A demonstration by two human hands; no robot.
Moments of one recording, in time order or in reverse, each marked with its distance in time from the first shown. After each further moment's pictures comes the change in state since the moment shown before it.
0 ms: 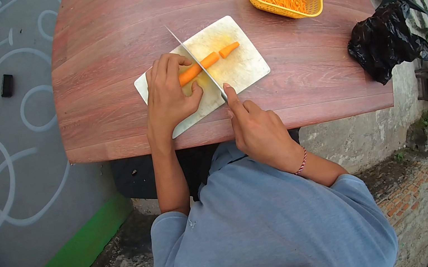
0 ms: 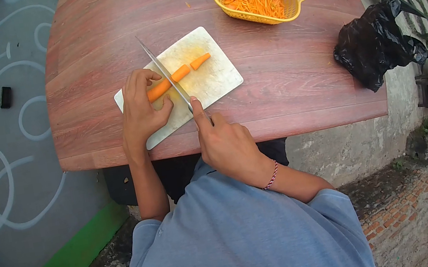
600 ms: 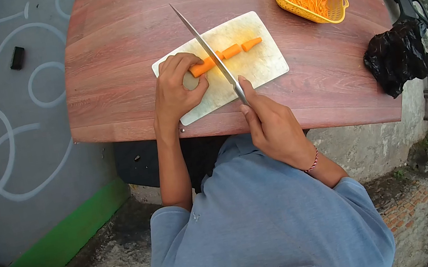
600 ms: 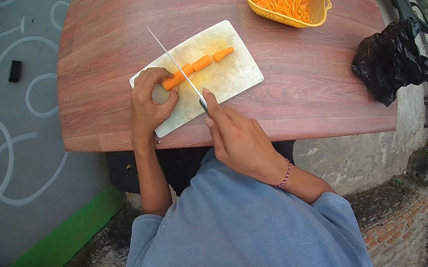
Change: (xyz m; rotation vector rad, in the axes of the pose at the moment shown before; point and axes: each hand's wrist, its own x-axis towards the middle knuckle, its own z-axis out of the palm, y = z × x) left_hand -0.027 -0.029 -0.007 -0.104 0.032 -0.031; right_hand 0.004 -0.002 -0.007 0.326 0.067 -0.095
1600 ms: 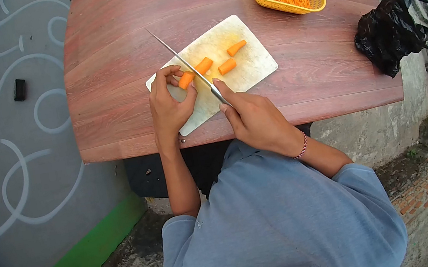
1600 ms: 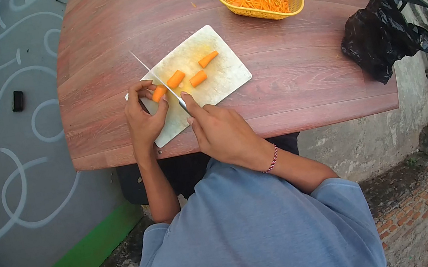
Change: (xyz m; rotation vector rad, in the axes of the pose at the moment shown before) left_hand -0.004 0.007 0.003 -0.059 0.048 -0.216; right_hand 0.019 0.006 0.012 0.040 -0.034 0.049
